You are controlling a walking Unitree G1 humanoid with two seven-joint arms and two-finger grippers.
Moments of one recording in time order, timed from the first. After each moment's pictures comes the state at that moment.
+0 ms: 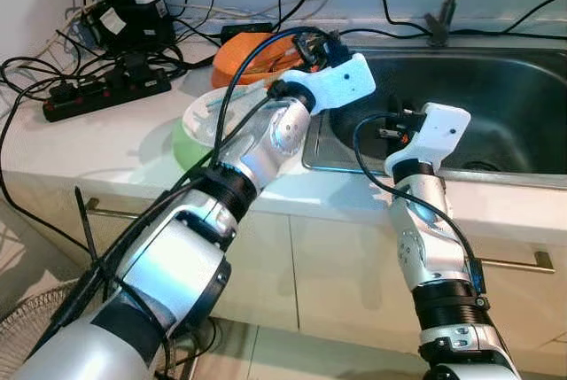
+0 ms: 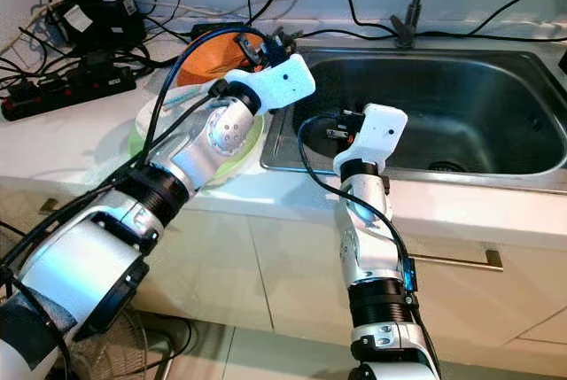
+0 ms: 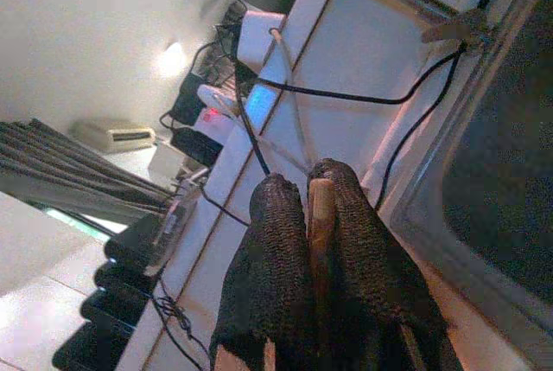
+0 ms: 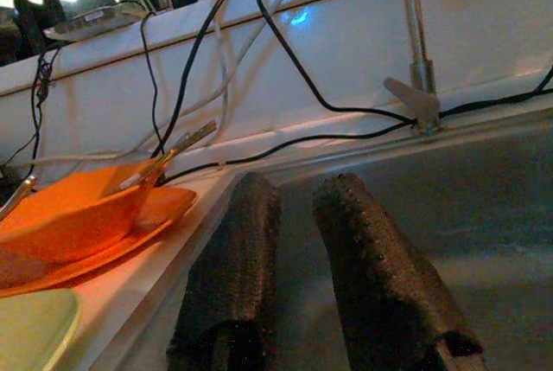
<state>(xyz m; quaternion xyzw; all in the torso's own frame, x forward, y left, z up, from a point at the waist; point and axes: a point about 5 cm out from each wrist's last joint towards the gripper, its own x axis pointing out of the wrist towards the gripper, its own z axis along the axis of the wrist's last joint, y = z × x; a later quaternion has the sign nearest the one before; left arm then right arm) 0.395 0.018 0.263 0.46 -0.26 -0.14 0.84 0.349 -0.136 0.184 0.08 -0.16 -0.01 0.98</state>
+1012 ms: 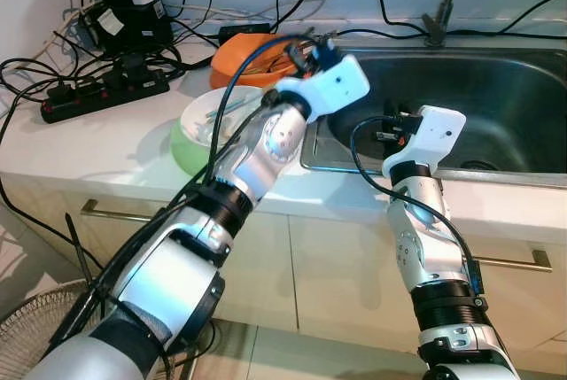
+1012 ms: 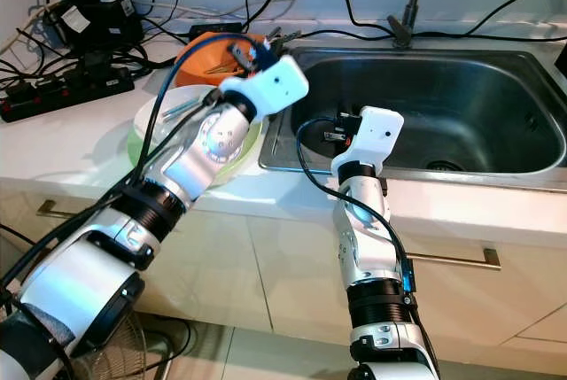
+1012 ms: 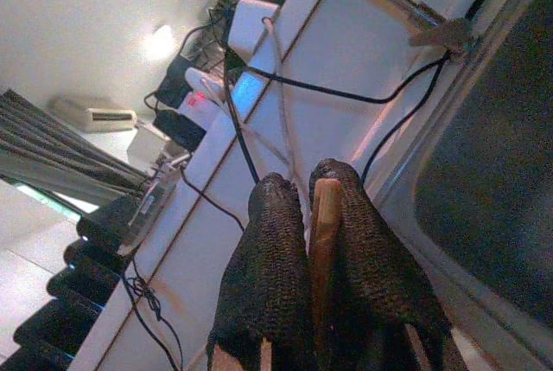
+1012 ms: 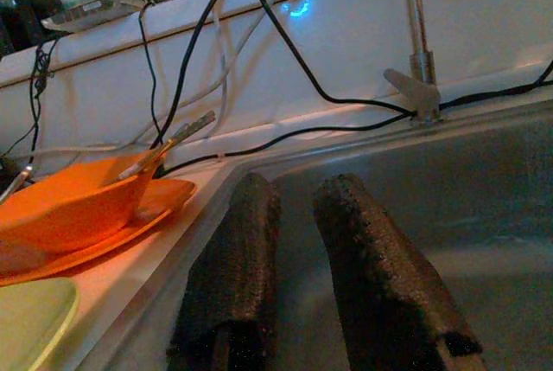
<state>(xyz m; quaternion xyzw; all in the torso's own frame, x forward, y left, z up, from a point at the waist) 0.389 0.024 0.256 0.42 -0.24 -0.14 0.86 0.349 -0.134 0.180 0.08 -0.15 -0.01 0.99</state>
